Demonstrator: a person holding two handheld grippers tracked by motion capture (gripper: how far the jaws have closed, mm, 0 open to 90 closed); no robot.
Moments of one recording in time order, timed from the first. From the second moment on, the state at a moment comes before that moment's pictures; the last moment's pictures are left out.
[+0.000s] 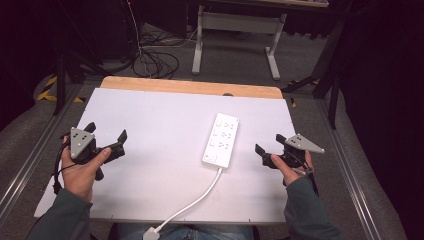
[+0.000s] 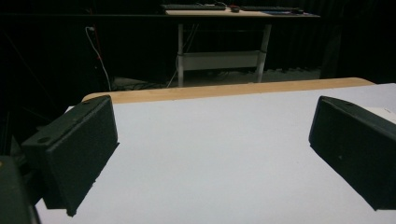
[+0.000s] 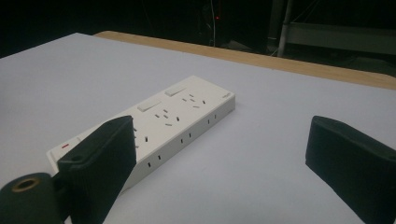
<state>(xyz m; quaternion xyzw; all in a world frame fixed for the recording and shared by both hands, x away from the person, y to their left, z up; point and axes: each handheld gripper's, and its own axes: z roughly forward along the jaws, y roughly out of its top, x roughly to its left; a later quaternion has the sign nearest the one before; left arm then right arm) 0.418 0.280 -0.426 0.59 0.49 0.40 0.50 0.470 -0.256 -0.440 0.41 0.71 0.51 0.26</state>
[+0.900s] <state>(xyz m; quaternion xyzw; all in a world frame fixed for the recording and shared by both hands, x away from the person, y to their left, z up) 0.420 0.277 -0.426 0.59 0.49 0.39 0.50 0.470 -0.254 -0.442 0.40 0.72 0.50 0.27</state>
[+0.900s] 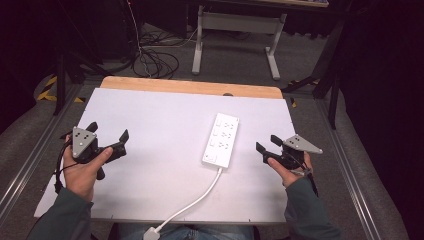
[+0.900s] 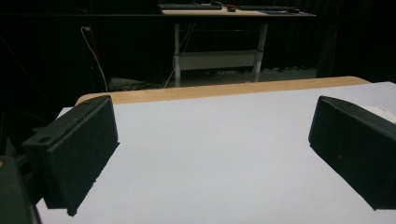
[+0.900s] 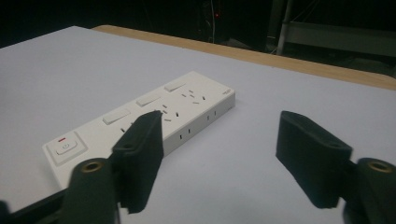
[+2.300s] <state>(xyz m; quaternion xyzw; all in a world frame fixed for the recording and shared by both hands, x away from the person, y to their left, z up) 0.419 0.278 -0.426 0.60 0.49 0.39 0.50 0.498 -0.229 -0.439 0.38 0.76 0.46 0.25</state>
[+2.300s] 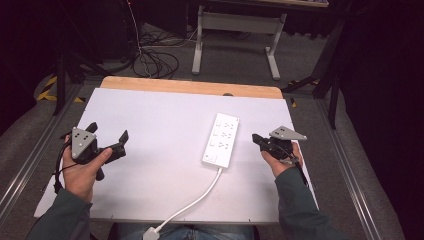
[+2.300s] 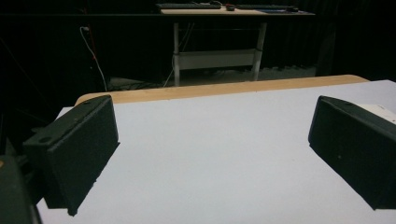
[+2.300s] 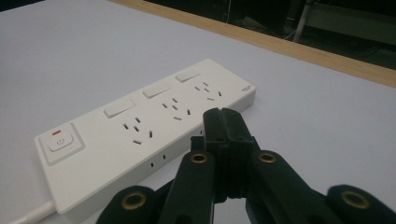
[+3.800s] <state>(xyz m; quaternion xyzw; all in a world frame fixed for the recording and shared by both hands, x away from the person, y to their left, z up) 0.415 0.279 -0.427 0.60 0.48 0.39 0.50 0.539 -0.193 -0.436 0.36 0.79 0.45 0.23</state>
